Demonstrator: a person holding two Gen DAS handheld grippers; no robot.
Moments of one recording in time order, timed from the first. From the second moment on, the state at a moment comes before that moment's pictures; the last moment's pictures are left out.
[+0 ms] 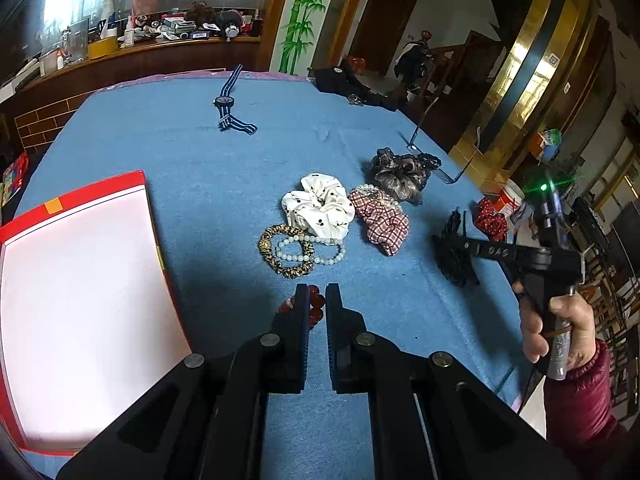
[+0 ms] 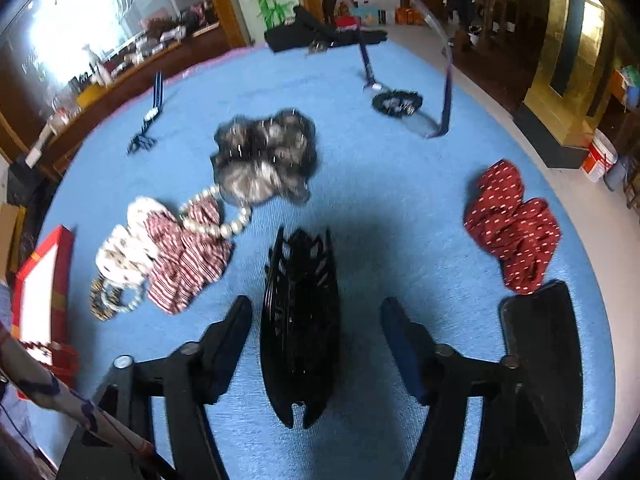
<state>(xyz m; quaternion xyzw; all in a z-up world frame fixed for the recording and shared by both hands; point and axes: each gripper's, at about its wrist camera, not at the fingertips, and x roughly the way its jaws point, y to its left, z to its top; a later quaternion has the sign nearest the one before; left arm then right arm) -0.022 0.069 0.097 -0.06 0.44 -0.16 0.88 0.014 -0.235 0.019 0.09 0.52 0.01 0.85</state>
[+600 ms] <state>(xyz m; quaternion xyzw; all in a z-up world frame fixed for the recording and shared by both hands) -0.033 0.112 0.126 -0.07 0.41 -0.13 0.90 -0.011 -0.178 0.074 0.08 0.48 0.10 0.87</state>
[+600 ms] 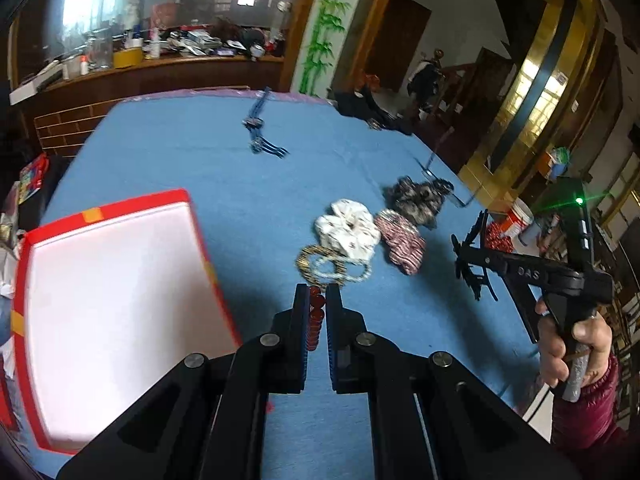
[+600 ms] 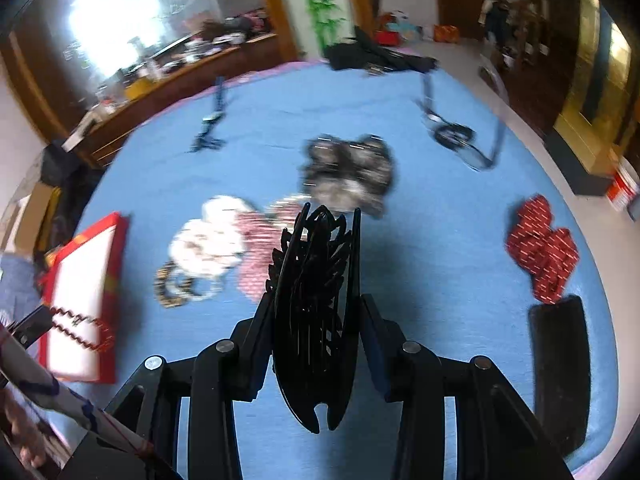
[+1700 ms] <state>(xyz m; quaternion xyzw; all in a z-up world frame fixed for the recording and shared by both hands) 0.042 0.358 0.089 -0.15 0.43 0.02 0.89 0.075 0.209 0.057 -0.02 0.53 0.30 0.79</state>
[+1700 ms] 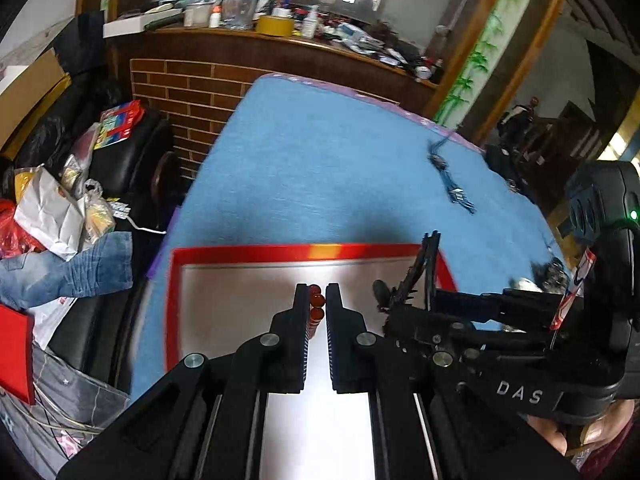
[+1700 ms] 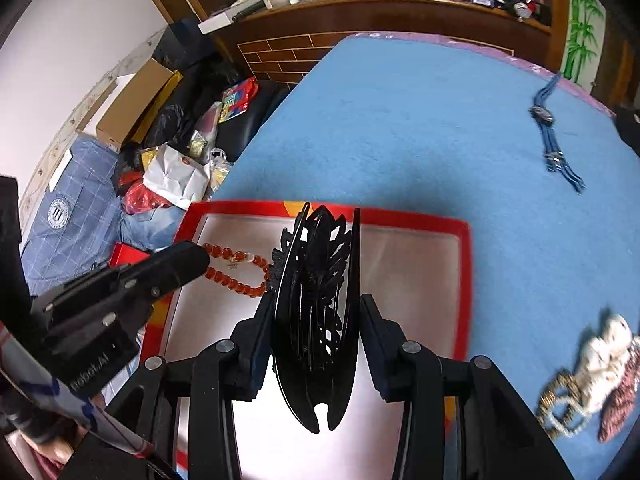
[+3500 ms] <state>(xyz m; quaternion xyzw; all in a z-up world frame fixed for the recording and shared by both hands) -0.005 0.121 0.105 -0.07 0.42 -0.11 0.90 0.005 -0.070 0.066 0.13 0.49 0.21 0.84</state>
